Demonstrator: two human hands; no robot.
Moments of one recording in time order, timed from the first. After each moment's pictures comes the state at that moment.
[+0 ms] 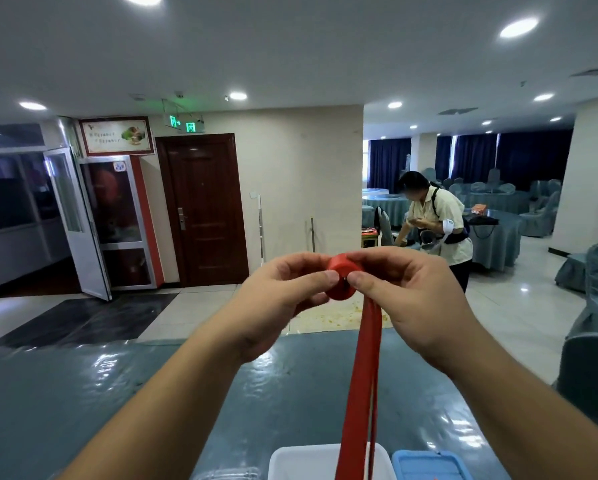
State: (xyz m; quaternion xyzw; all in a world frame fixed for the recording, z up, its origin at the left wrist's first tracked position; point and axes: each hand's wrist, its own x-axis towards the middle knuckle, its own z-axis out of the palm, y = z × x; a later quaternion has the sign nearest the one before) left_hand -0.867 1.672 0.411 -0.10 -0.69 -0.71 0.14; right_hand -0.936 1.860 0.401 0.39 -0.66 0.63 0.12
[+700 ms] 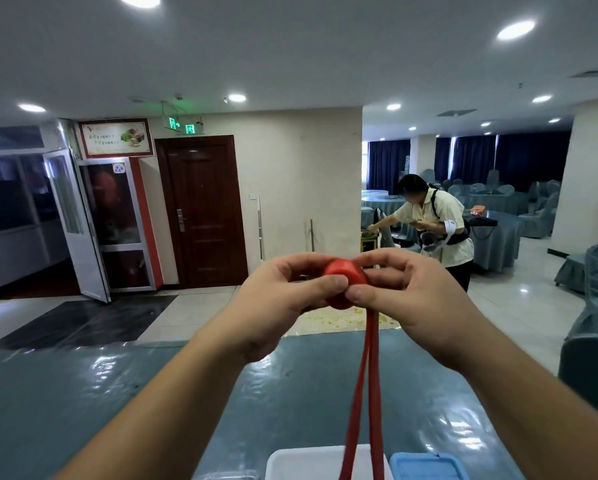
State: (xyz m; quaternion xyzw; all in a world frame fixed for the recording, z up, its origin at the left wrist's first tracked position) left_hand -0.869 1.681 0.413 -0.10 -0.70 -0.69 0.15; right_hand -0.944 1.878 0.404 0.39 -0.69 0.62 0.01
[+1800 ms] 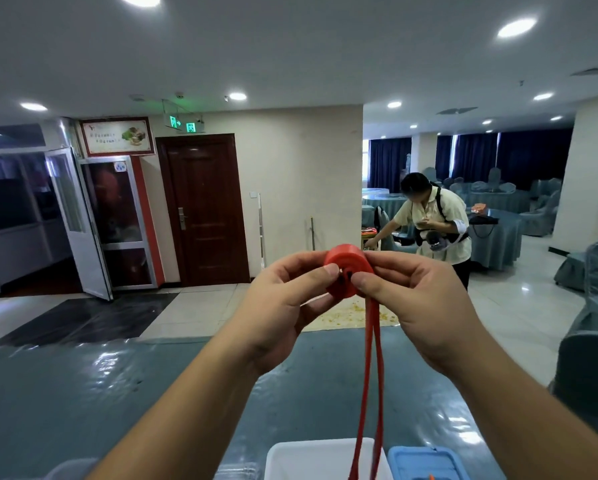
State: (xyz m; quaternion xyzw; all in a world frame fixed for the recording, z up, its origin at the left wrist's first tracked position) left_hand -0.858 1.696 0.405 -0.08 -0.60 -0.79 0.15; right_hand -0.934 1.877 0.394 0.37 -0.61 0.70 0.06
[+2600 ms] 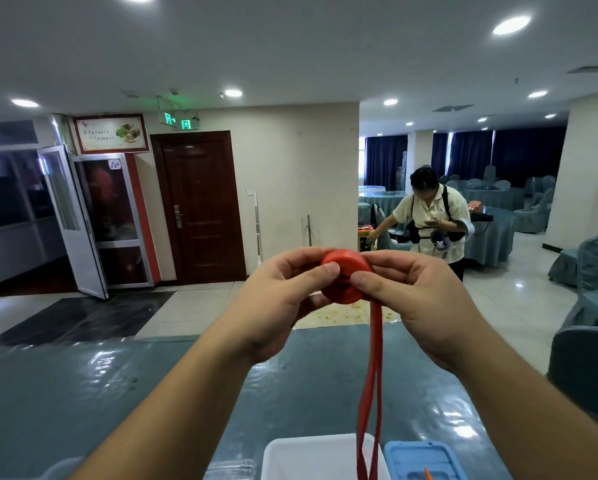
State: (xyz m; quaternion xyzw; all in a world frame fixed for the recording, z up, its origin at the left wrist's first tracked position) left_hand -0.856 1.699 0.411 -0.10 -0.66 -0.73 0.15; right_hand -0.932 1.886 0.398 0.39 -0.63 0.68 0.02
